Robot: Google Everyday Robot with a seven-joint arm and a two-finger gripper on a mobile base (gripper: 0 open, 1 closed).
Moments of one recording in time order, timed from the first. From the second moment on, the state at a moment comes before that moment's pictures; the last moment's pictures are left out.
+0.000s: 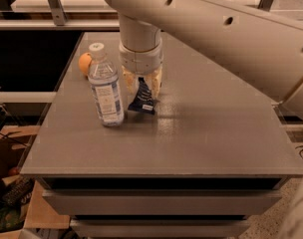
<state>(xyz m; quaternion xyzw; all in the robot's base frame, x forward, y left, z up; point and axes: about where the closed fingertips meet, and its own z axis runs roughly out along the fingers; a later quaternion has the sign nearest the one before) 0.563 0.010 0.860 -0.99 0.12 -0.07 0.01</state>
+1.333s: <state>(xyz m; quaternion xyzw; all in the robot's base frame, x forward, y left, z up) 0.587 0.030 0.869 -0.99 0.13 -0.03 0.06</state>
